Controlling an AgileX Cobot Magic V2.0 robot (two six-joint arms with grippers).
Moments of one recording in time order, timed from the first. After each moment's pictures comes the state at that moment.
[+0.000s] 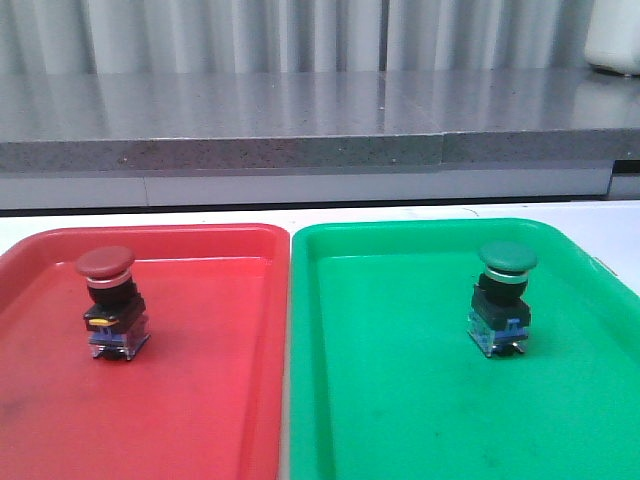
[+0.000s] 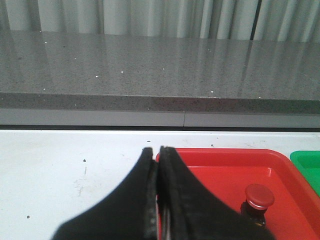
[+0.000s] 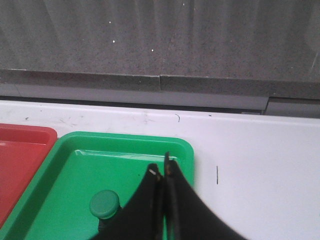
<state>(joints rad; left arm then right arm) -0.01 -0.01 -0.36 -0.03 0.56 -0.03 0.19 0.51 -0.53 0.03 0.36 0.09</state>
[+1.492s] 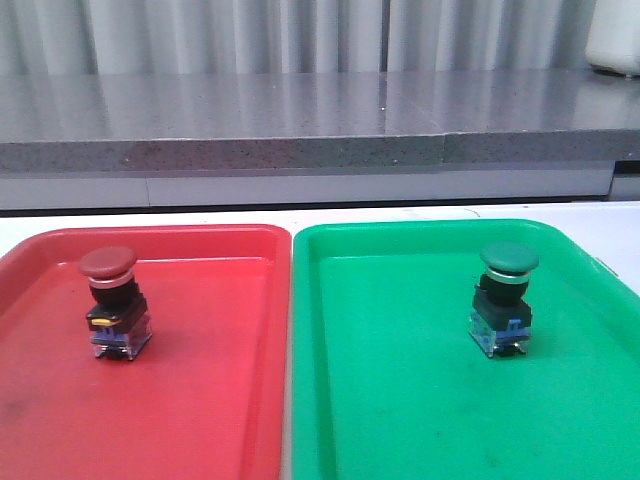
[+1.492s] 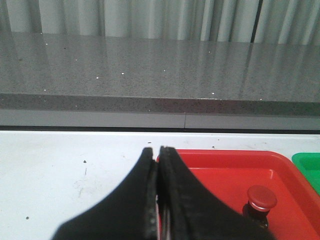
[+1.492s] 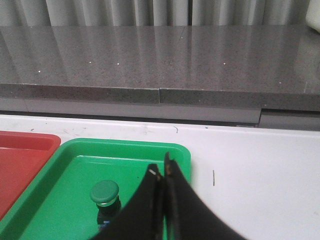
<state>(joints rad) -0.01 -0.01 -0.32 -0.04 0.51 -0.03 0.19 0.18 -0.32 0.01 0.34 0.09</state>
